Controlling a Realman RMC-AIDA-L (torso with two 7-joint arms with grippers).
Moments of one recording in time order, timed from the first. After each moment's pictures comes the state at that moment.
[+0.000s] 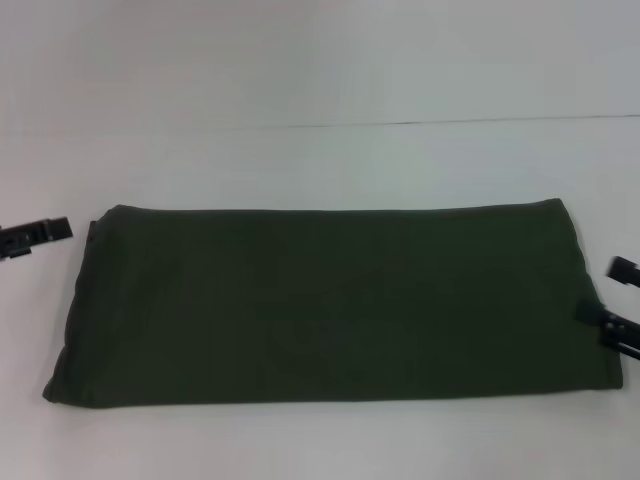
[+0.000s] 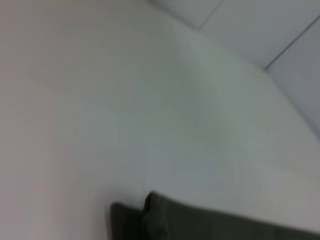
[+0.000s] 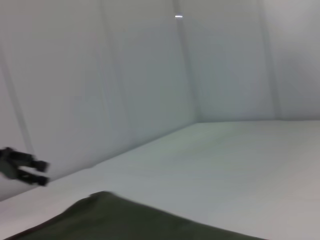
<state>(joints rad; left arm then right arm) -0.51 -2.07 0.28 0.96 2.35 1.49 -2.16 0.29 2.08 -0.25 -0.60 -2.00 -1.70 1.08</state>
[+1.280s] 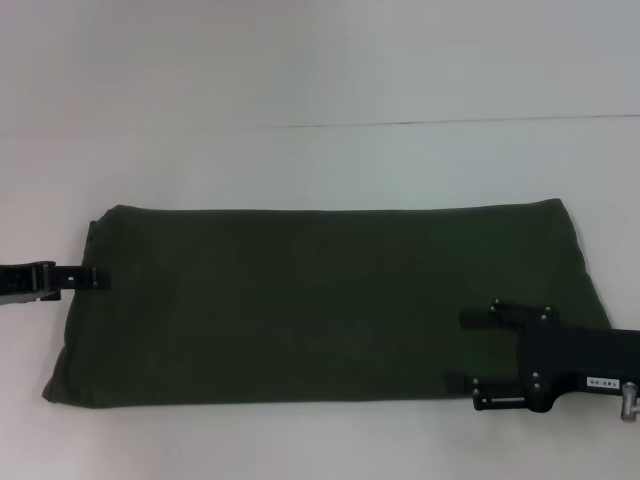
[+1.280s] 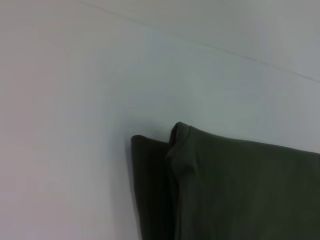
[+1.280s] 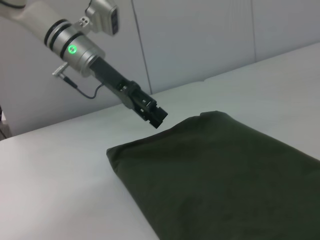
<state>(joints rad) -0.58 -2.06 0.47 0.93 2.57 1.41 -2.32 0.44 2.08 -0.66 -0.61 -2.07 -1.59 1.18</state>
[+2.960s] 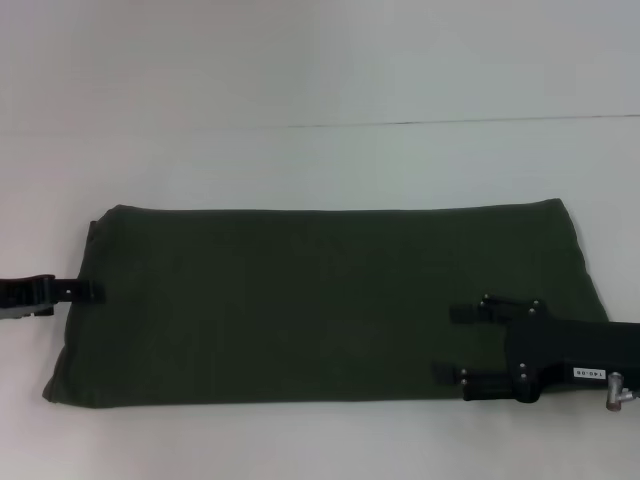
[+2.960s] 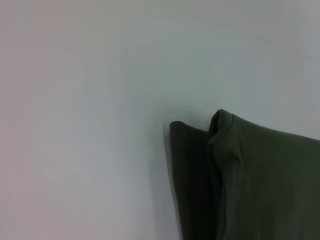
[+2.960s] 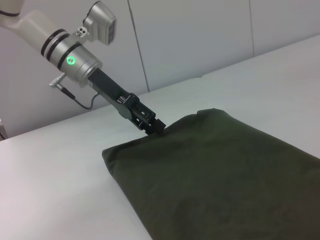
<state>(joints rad) -0.59 -2.07 0.47 0.86 2.62 1.30 -2.35 0.46 2.09 -0.67 -0.60 -2.07 -1.56 1.21</state>
